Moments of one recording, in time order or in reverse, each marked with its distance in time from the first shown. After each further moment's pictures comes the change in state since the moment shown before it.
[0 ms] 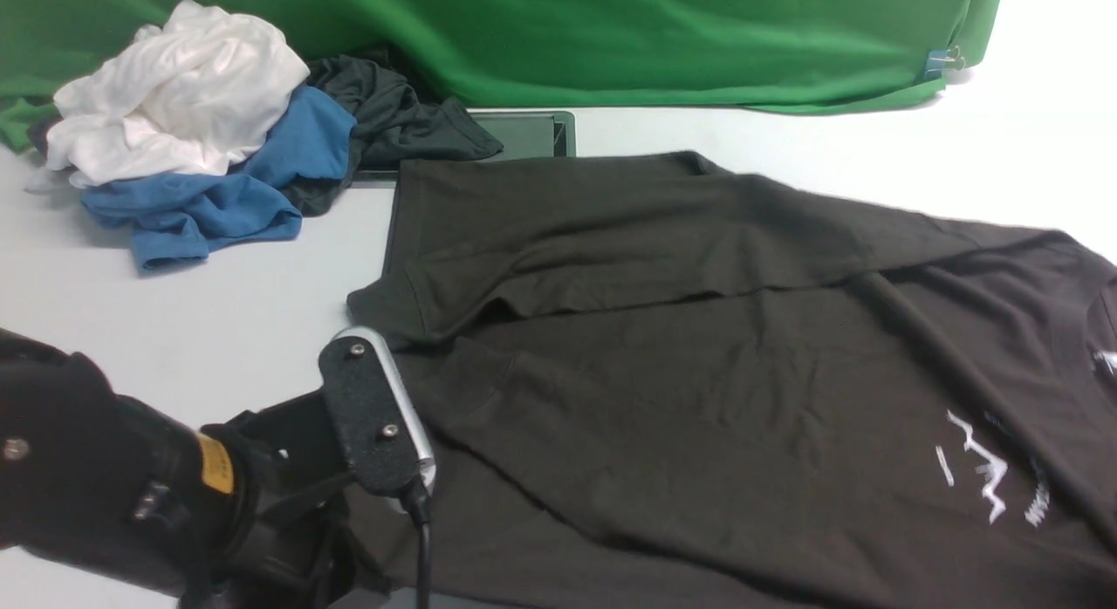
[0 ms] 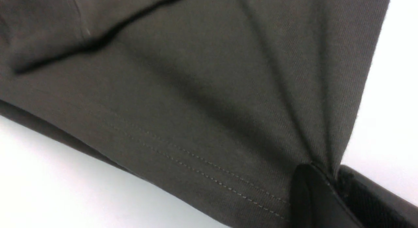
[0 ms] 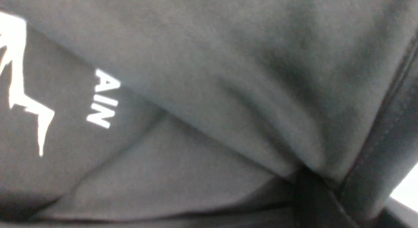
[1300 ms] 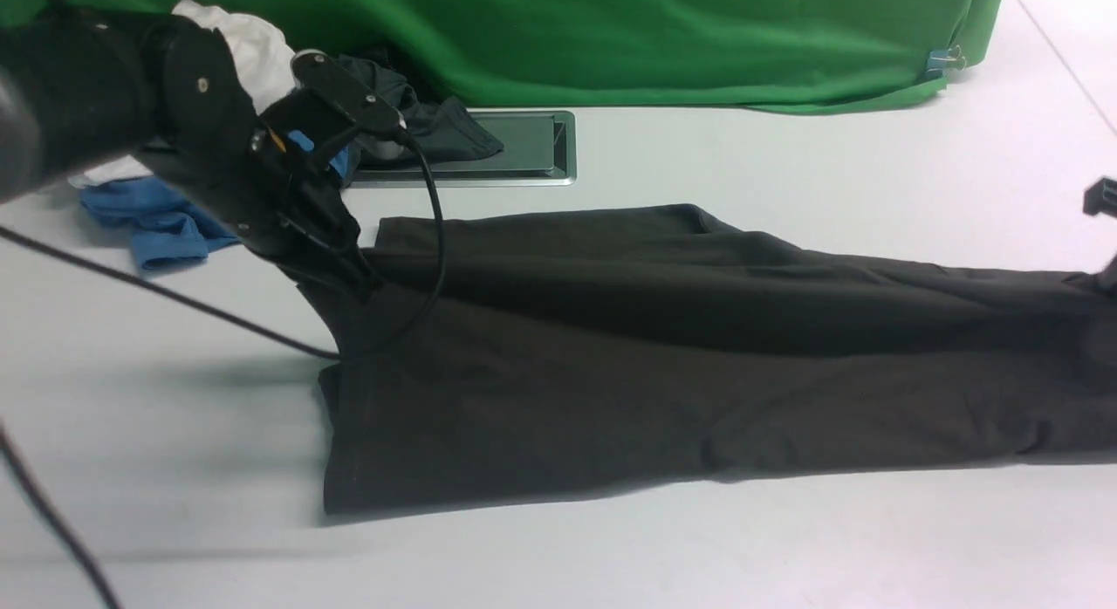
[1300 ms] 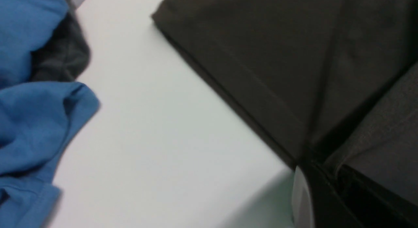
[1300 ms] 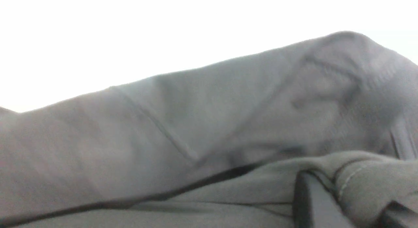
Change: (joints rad) right arm 0.008 0.408 -0.754 0.215 0.056 -0.122; left arm 0.359 0.649 -0.601 0.200 -0.162 -0.107
